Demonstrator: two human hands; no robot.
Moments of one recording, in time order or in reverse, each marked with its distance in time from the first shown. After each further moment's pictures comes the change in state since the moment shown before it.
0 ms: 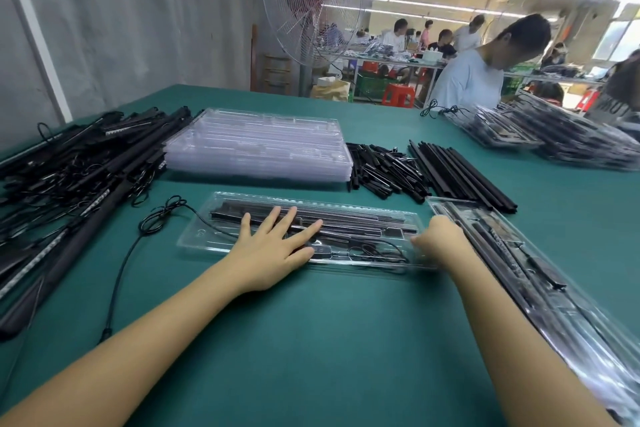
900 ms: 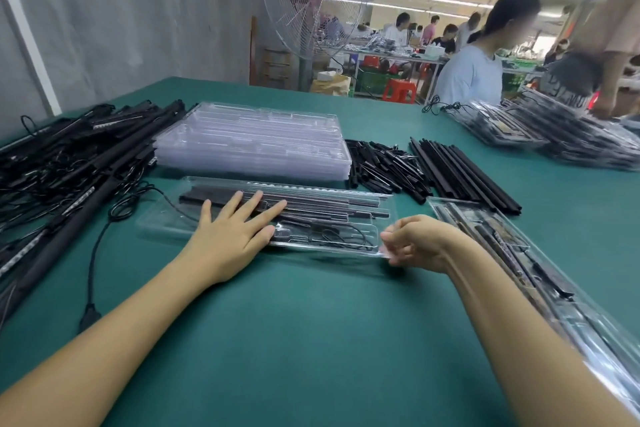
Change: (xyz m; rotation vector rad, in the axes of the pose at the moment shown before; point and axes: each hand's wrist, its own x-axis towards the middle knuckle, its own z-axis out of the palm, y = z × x) left_hand 0.003 -0.042 0.001 -0.043 0.168 -0.104; right_hand 0.004 -0.010 0.000 0.694 -0.574 -0.084
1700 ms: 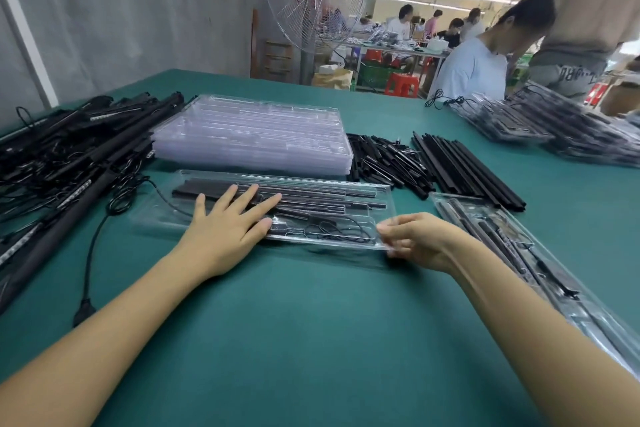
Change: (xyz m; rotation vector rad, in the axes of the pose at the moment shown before) left_hand 0.003 -0.006 0.003 -0.023 0.017 -0.038; right_hand 0.005 0.006 0.001 0.088 -0.006 -0.041
